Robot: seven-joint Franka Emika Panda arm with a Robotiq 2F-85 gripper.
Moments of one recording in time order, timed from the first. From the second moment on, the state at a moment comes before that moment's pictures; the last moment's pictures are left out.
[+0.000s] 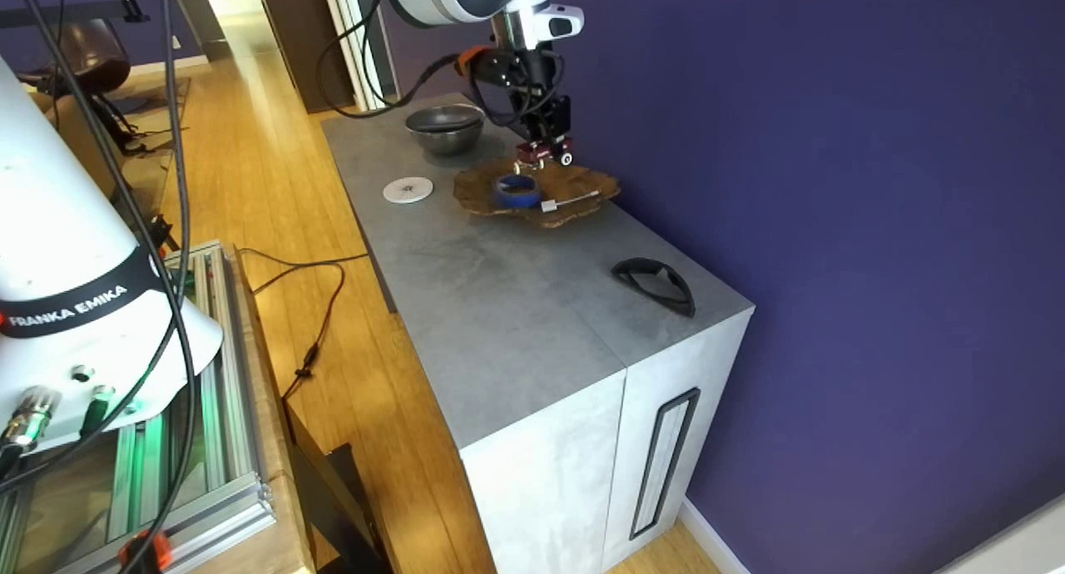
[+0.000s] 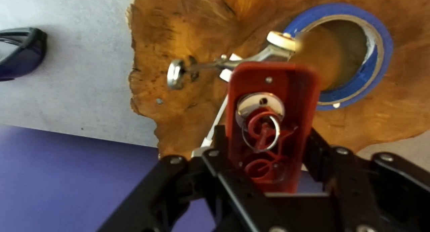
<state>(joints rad) 0.26 0.42 -0.12 -2.09 -0.14 2.65 0.23</state>
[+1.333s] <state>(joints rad) -0.06 0.19 -0.07 -2.36 0.13 2.59 -0.01</state>
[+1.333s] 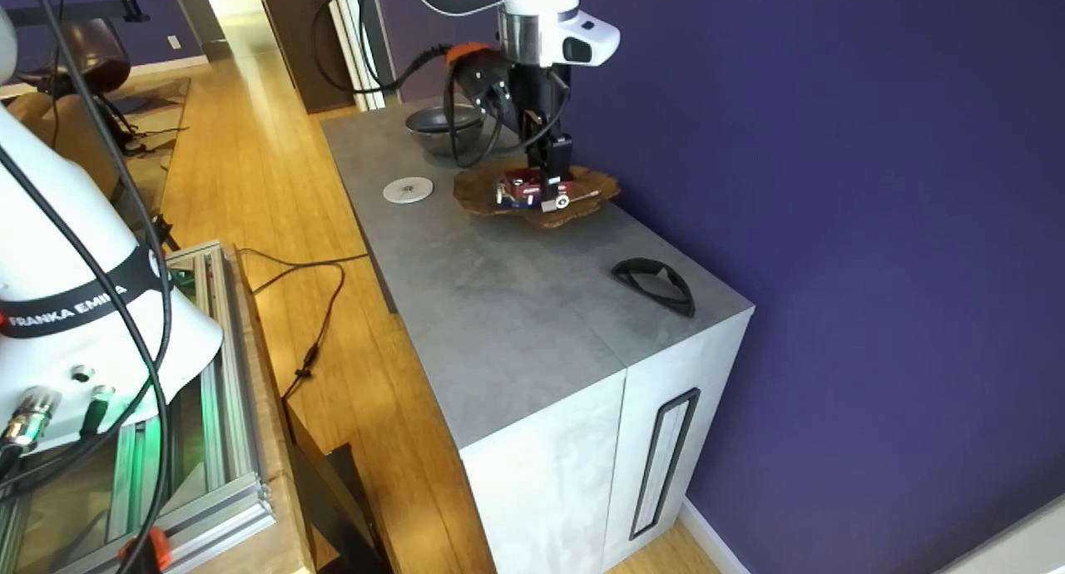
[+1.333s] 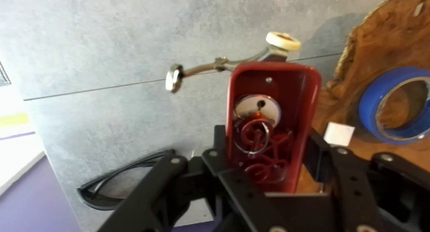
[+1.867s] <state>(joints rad) -0.26 0.33 -0.12 -2.28 0.27 2.61 -0.06</state>
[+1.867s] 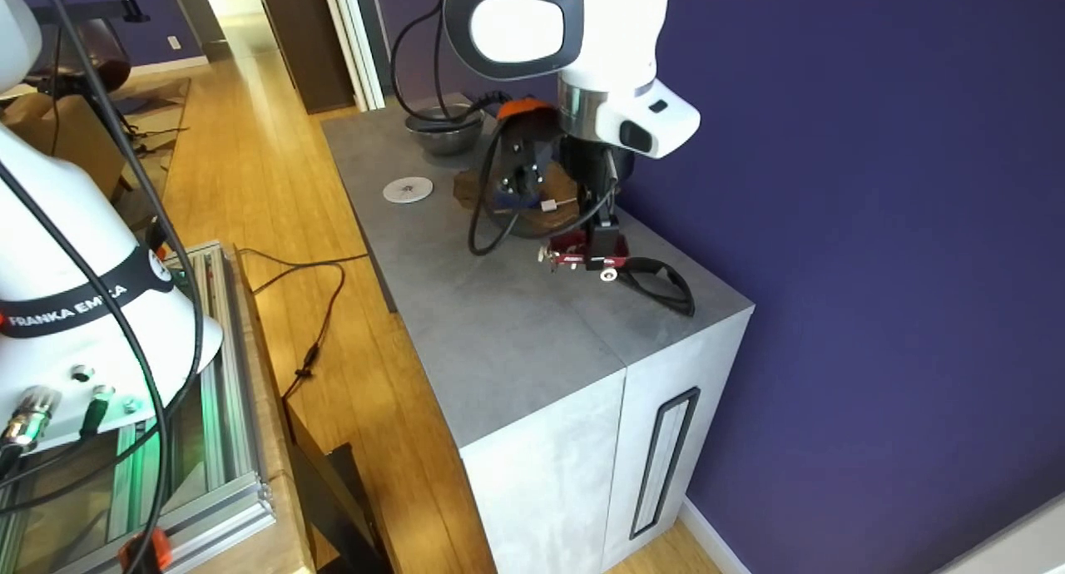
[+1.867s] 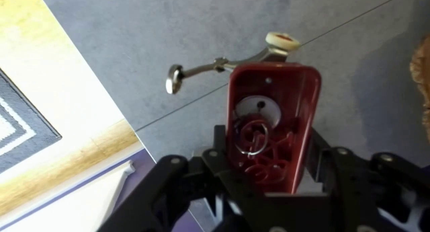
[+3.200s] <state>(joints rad) -0.24 0.34 -0.13 -2.39 0.26 2.76 0.02</state>
